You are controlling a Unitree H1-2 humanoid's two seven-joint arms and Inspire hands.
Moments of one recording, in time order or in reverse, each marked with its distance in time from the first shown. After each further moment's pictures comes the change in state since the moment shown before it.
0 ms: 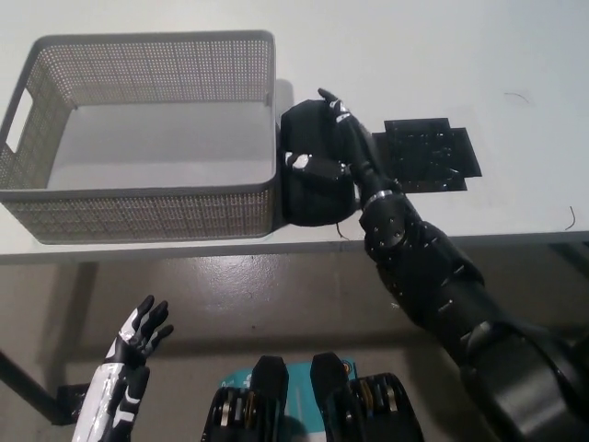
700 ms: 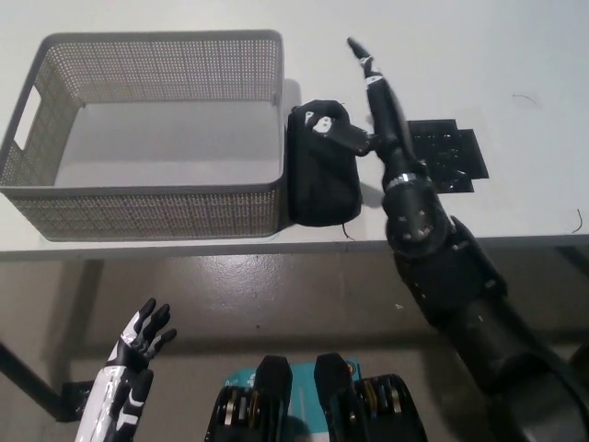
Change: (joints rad) left_arm 0.007 -0.008 -0.001 0.003 0.000 0.000 0.000; right_arm 0.161 -0.043 -0.122 -0.431 -0.014 0.035 0.009
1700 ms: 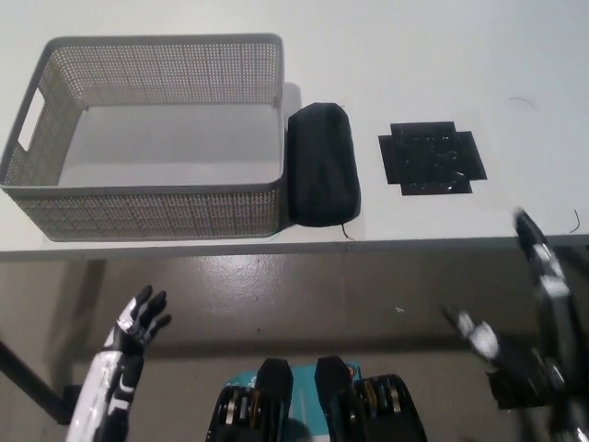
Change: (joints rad) left_arm -0.054 0.027 0.023 0.007 -0.006 0.008 -0.001; right_arm 0.973 -0.217 -0.028 -1.107 0.105 -0.026 0.127
